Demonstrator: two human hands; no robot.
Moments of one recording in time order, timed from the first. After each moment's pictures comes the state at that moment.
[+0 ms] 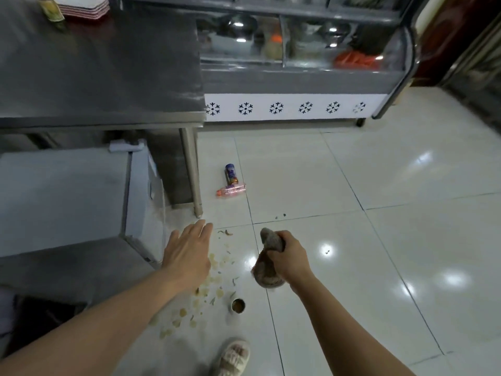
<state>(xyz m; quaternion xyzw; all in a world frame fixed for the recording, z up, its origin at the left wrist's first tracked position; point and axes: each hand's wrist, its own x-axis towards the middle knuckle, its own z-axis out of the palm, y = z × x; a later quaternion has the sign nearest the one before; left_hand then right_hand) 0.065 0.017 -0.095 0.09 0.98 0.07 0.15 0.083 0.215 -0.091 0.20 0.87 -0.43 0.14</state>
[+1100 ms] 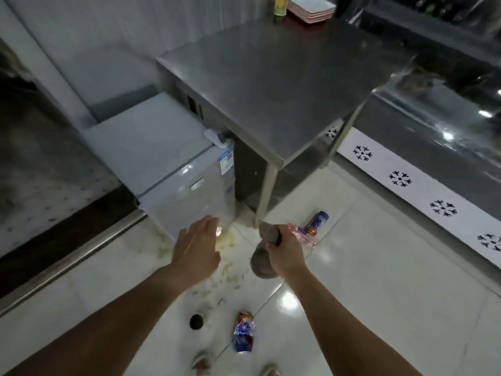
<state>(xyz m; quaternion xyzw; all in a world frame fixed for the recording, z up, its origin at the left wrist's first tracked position) -0.090 0.140 -0.067 -0.39 0.89 0.18 0.12 -0.237 0.245 -0.100 -0.24 0.85 -0.32 0.33</state>
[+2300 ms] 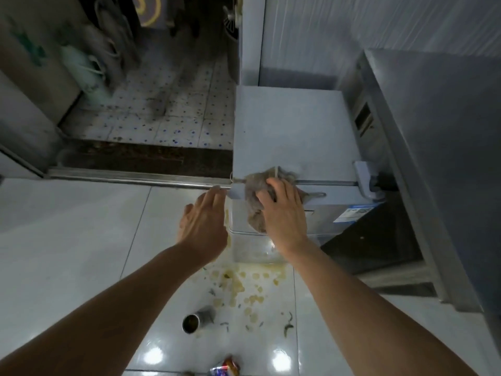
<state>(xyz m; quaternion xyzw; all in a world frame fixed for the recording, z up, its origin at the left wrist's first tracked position) -0.041 0.033 -0.169 -0.72 0.68 0.13 -0.10 -0.200 -0.027 -0.221 -0.84 0.52 -0.16 -0.01</state>
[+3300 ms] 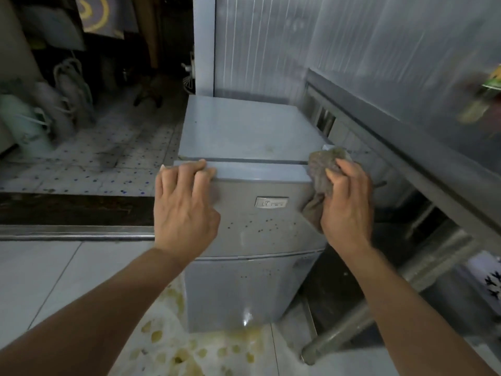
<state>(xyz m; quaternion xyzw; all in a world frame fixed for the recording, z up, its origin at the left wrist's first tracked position) -0.085 -0.016 -0.293 -0.60 0.69 -0.21 -0.34 -0.352 -0.063 -0.301 -0.71 0.51 -0.38 -0.31</state>
